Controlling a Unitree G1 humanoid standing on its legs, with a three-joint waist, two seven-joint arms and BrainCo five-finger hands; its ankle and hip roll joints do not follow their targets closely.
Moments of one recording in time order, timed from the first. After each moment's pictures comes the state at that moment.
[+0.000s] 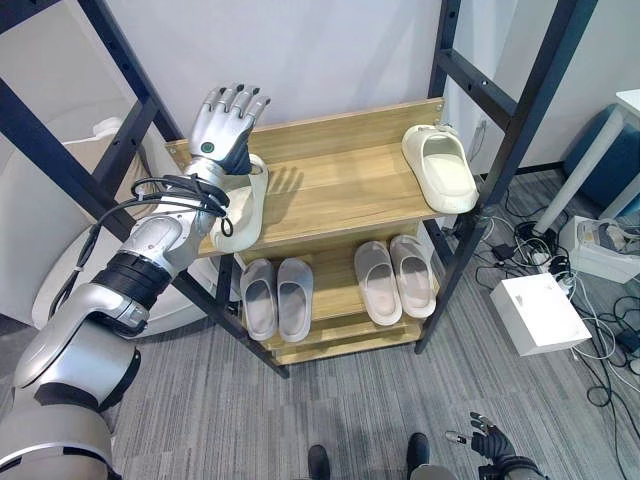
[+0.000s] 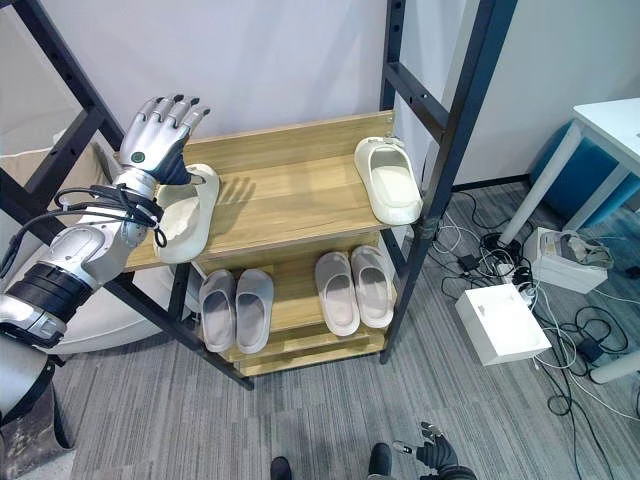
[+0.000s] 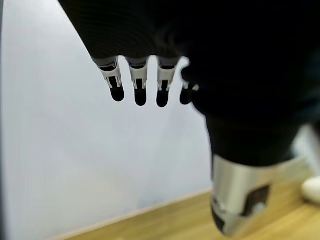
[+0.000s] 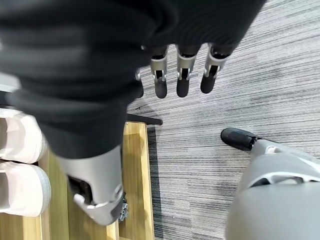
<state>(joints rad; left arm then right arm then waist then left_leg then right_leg) -0.95 0.82 -0.63 0.57 0.72 0.08 0.39 0.08 -0.32 0.19 0.93 0.26 -0.12 -0.04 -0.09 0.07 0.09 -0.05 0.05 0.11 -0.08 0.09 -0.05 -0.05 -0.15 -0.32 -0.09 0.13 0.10</state>
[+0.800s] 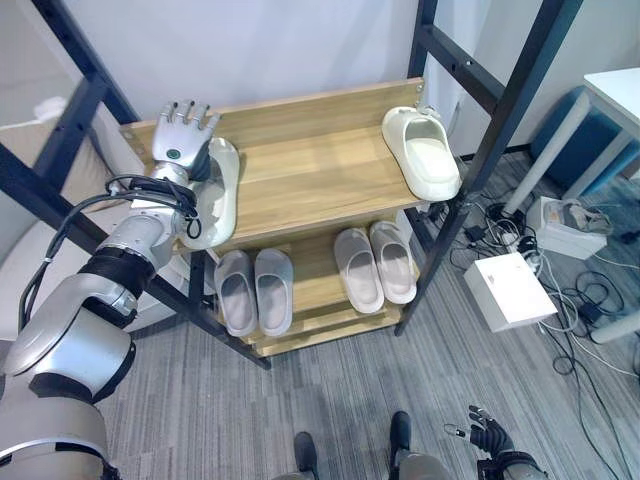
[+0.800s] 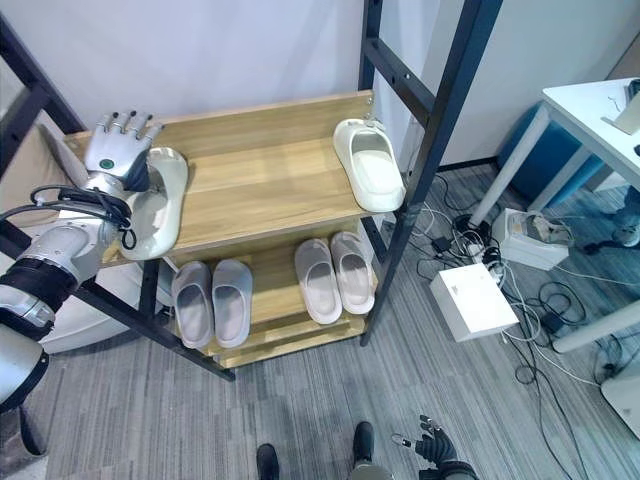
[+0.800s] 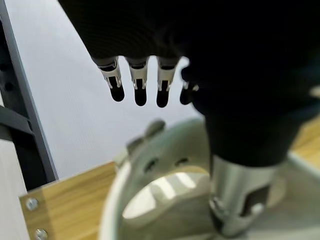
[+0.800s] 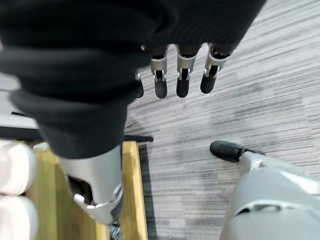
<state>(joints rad) -1.03 0.84 -0.70 0.79 0.76 0.13 0.41 0.08 -0.32 0.19 0.92 0.29 -0.13 -0.04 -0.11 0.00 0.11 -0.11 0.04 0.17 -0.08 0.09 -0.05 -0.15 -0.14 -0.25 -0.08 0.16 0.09</state>
